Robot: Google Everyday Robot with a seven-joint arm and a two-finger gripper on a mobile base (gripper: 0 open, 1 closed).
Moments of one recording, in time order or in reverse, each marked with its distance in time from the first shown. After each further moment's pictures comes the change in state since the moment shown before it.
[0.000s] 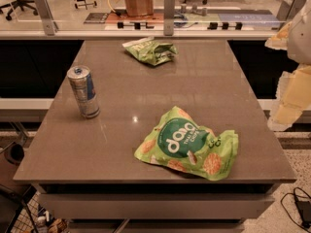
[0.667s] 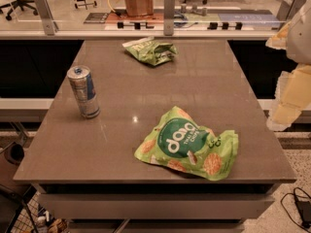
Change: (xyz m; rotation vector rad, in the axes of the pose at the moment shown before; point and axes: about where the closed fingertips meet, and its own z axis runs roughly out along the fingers) arm -0.001 0.000 0.000 0.006 0.015 0.009
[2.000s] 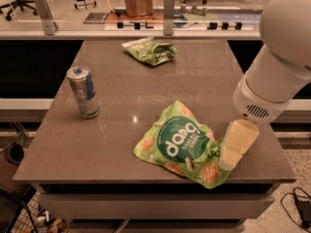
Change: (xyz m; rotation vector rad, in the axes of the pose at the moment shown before) arm -0.007 0.052 0.119 -0.143 0.096 0.202
